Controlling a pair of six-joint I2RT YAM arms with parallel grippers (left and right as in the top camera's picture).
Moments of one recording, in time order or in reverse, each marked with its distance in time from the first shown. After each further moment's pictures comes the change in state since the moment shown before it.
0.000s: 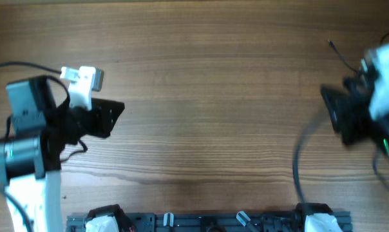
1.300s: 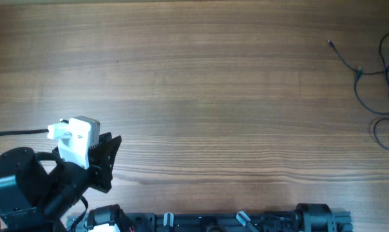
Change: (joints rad) left arm 0.000 -0.380 0.000 -0.097 -0.041 0.000; right arm 0.000 -1.033 -0.062 -0.143 0.144 0.079
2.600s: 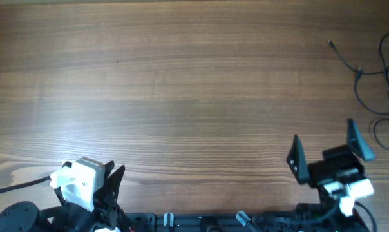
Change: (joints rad) left arm 0.000 -0.205 0.000 -0.098 -0.003 0.004; right arm -0.001 -0.002 -1.772 2.233 -0.102 0.205
